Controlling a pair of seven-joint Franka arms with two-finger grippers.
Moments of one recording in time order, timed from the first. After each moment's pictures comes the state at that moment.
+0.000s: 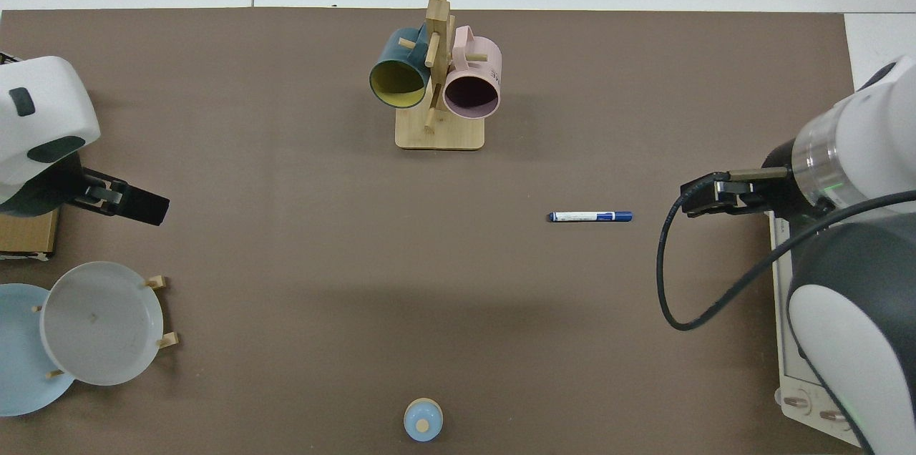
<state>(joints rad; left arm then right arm) -0.12 0.00 0.00 -1.53 0.02 1.50 0.23 0.03 -0.01 0.17 -1.56 -0.03 1.50 0.24</state>
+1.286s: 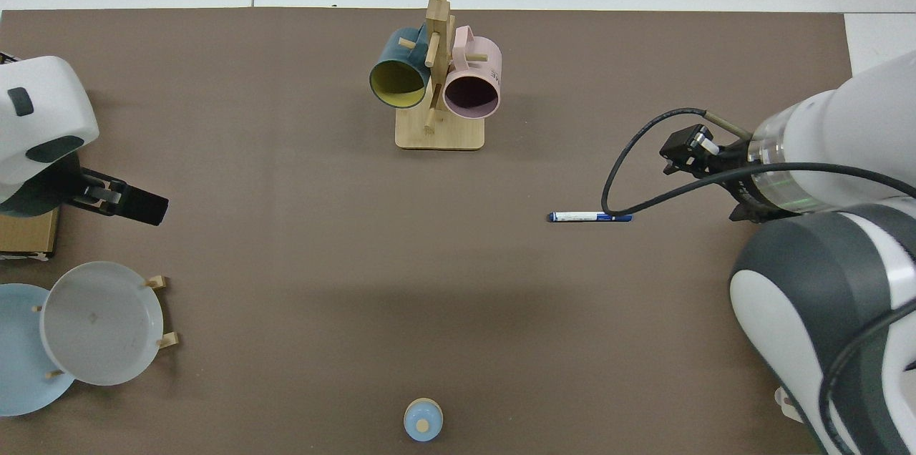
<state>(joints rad) -0.12 0.00 0.00 -1.53 0.02 1.50 0.22 0.03 -0.01 0.17 -1.72 -0.03 1.74 0.91</state>
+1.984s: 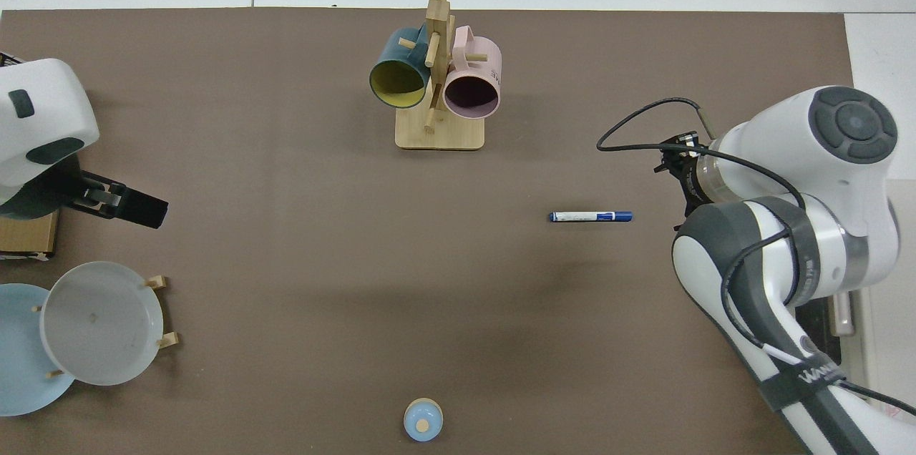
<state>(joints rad) -0.12 0.00 0.00 -1.53 0.02 1.48 0.22 -0.01 0.10 0.16 -1.95 -0.03 2.02 1.50</state>
